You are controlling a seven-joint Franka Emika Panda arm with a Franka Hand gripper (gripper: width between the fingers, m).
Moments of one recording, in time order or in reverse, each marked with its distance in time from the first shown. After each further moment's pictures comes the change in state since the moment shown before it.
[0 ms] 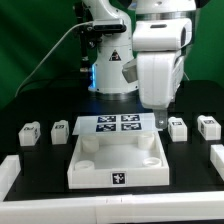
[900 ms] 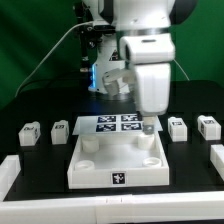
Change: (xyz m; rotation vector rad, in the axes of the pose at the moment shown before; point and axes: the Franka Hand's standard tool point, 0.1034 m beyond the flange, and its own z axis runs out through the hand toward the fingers) arm -0.052 -0.054 0.030 0.011 0.001 -0.246
